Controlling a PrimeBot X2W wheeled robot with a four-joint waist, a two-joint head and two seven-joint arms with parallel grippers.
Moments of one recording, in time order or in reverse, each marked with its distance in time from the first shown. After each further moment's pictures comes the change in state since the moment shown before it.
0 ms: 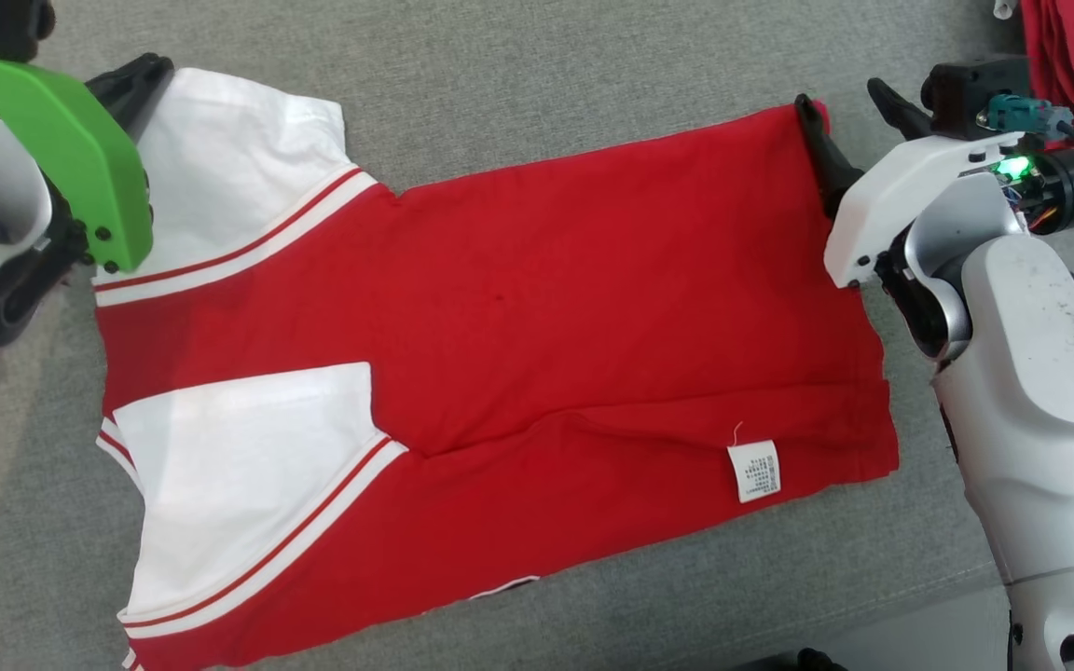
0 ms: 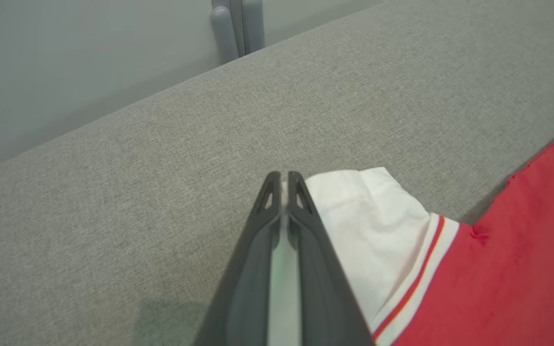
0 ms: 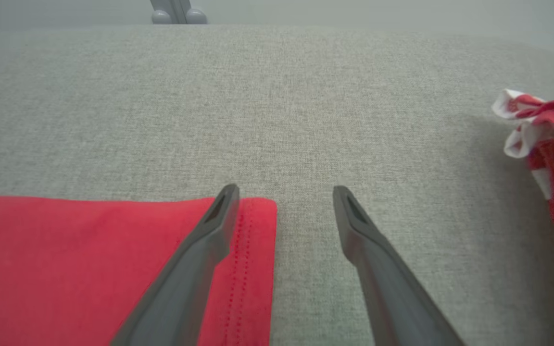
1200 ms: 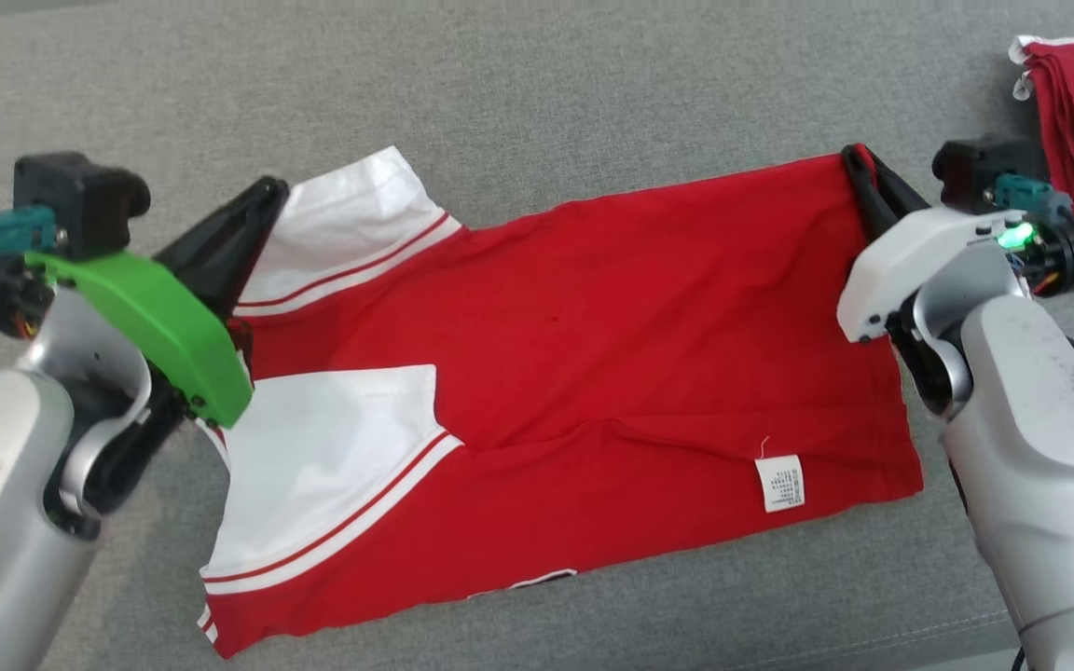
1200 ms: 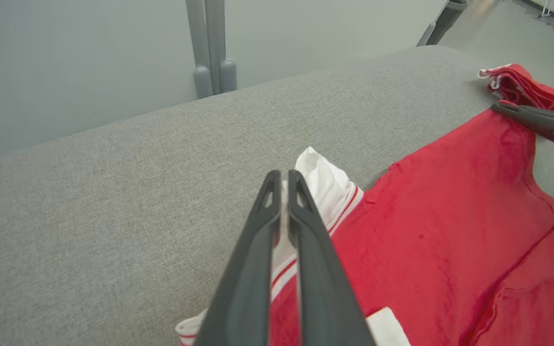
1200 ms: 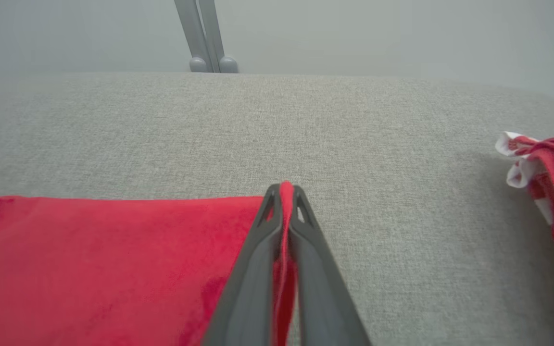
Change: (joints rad) left arm 0.285 -0.010 0.002 -0.213 -0.065 0.015 -0.256; right arm 0.055 -0.020 0.008 0.112 0.009 0.001 -0.160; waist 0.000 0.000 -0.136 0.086
